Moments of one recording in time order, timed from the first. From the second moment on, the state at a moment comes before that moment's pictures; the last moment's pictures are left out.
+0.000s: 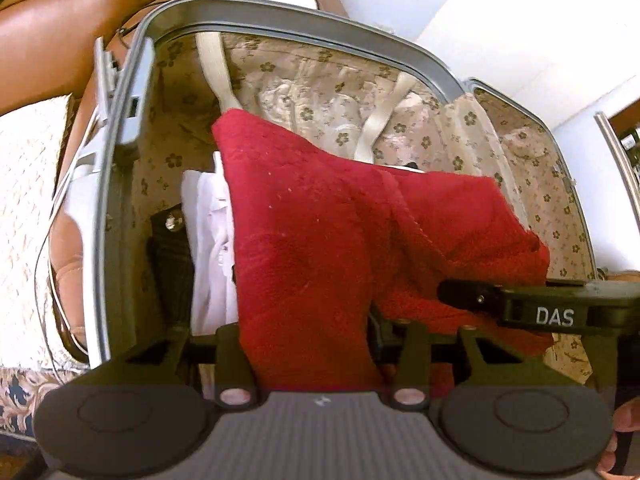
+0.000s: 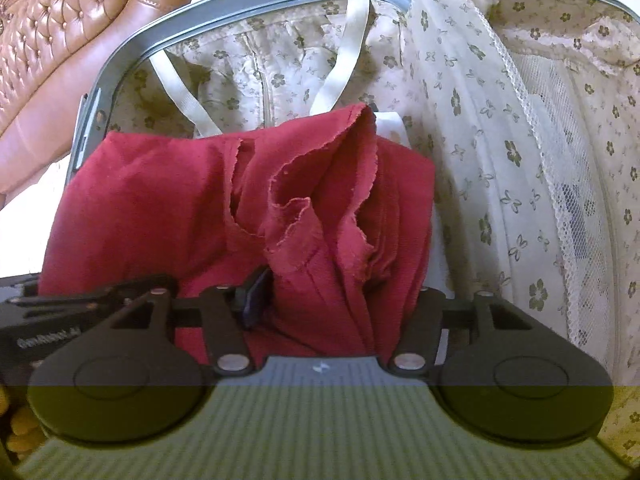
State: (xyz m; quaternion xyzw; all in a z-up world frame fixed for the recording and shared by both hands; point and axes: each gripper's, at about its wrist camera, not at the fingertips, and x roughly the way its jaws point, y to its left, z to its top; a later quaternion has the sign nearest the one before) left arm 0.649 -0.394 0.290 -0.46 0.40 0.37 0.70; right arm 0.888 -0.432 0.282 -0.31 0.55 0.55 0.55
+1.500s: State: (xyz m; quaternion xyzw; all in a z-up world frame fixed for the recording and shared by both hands) left arm 0.651 -0.399 0.318 -0.39 0.48 0.30 0.73; right arm 0.896 -0.438 0.353 -0.25 0.50 0.56 0.61
